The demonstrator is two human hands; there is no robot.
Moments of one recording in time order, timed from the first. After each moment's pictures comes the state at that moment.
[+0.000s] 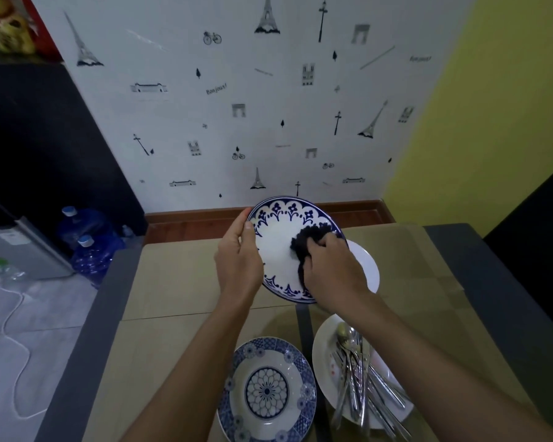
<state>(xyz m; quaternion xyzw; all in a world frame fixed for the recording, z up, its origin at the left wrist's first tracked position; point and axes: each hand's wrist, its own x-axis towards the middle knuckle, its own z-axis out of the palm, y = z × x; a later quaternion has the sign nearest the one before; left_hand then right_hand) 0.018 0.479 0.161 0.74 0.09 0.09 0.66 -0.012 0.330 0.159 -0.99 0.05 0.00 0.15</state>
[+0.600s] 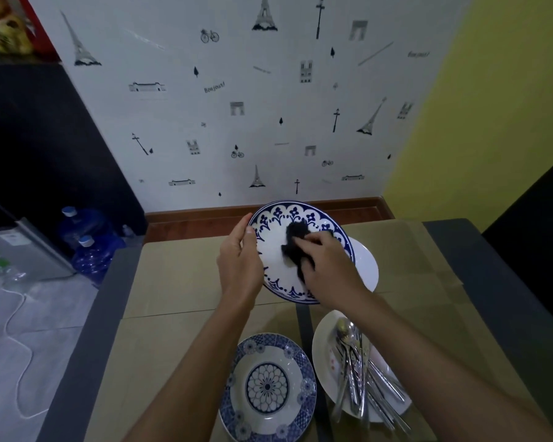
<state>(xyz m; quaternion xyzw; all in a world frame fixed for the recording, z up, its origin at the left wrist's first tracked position) 0.010 0.478 0.154 0.74 0.10 0.06 0.66 -0.018 0.324 0.150 -0.96 0.00 -0.01 0.29</state>
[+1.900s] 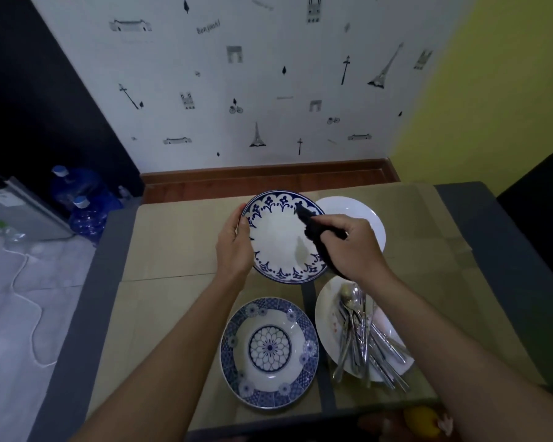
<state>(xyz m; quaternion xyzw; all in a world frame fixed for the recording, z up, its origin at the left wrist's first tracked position) 0.035 0.500 0.059 0.74 0.11 -0.01 0.67 -0.020 0.308 0.113 -0.82 0.12 -0.04 0.56</state>
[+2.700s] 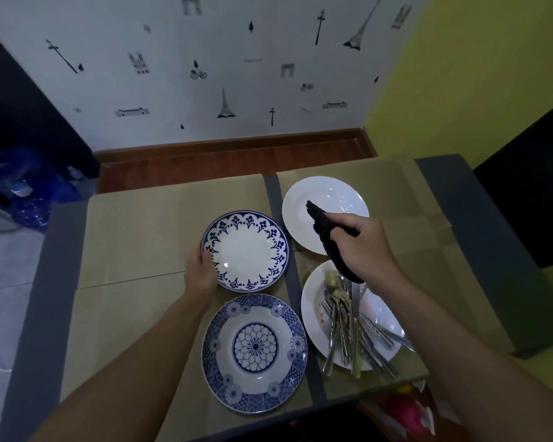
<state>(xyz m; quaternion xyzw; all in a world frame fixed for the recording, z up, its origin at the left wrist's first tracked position) 0.047 0.533 -0.059 0.76 0.21 -0.13 0.60 -0.019 0.274 0.082 -0.76 0.25 -0.02 0.60</state>
